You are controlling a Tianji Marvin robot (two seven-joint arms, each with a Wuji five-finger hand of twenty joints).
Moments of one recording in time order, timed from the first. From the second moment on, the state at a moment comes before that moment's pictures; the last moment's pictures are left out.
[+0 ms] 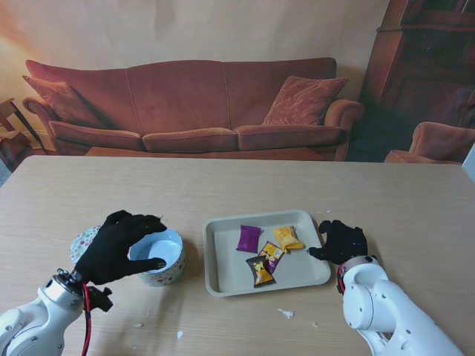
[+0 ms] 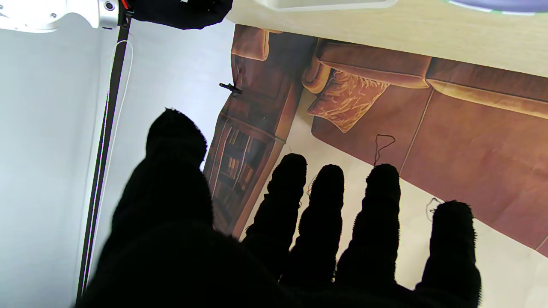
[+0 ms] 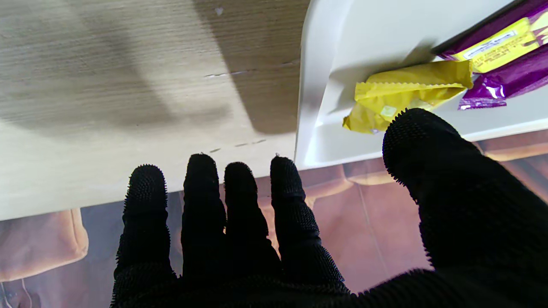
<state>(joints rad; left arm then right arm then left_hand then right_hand) 1.94 -1.11 -1.59 -1.82 0.79 -0.64 0.20 -1.67 -1.08 1.27 -1.61 -0.90 0.29 -0.05 0.83 -0.32 0.11 -0.03 0.63 0.25 0.35 0.47 0.64 0.24 0.26 0.39 0.52 0.32 0.32 0.60 0.03 0.51 0.60 0.59 0.38 -0.61 0.86 -0.02 0.45 0.13 0.58 0.58 0.50 0.15 0.57 0.31 0.56 0.12 0.37 0.30 0.24 0.21 0.82 0.58</state>
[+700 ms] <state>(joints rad) 1.93 -1.11 -1.59 -1.81 0.78 -0.65 0.19 -1.55 -1.05 1.20 -1.55 -0.97 0.31 0.12 0.83 -0.32 0.11 -0.03 0.66 0.24 0.36 0.48 0.67 0.24 0.27 0.39 0.54 0.32 0.32 0.60 0.04 0.51 0.63 0.59 0.41 -0.61 0.89 -0.02 0.46 0.14 0.63 0.61 0.50 0.15 0.59 0.31 0.56 0.12 0.39 0.30 0.24 0.20 0.81 0.58</state>
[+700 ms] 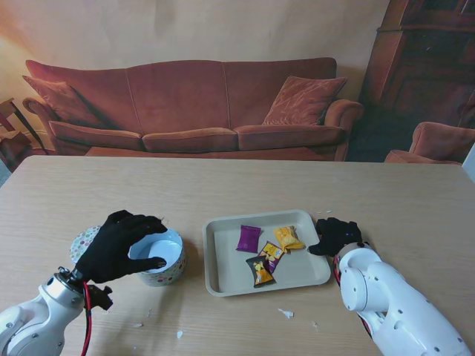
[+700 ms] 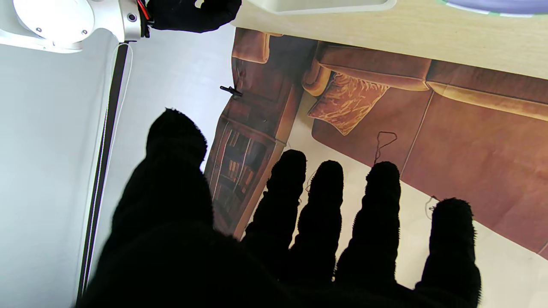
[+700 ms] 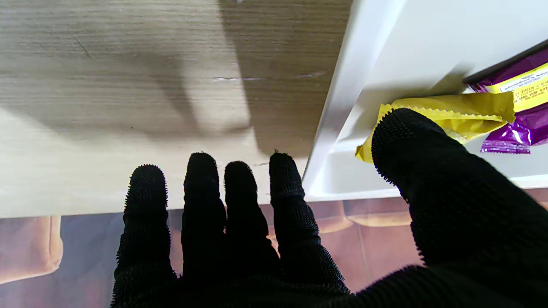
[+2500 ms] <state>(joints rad) 1.94 -1.11 -1.60 -1.81 0.63 -0.62 0.11 -1.45 -1.11 1.09 -1.35 -0.73 0.32 -0.23 0.85 -0.25 0.07 -0.03 0.79 0.22 0.38 0.48 0.75 0.25 0.25 0.39 0.59 0.34 0.33 0.60 0.06 0.52 0.67 0.59 0.56 -0.98 1.22 -0.02 0.88 -0.03 1.30 1.32 1.10 0.23 0.56 0.28 1.09 0.24 0.50 0.21 0.64 0.34 1.09 0.27</state>
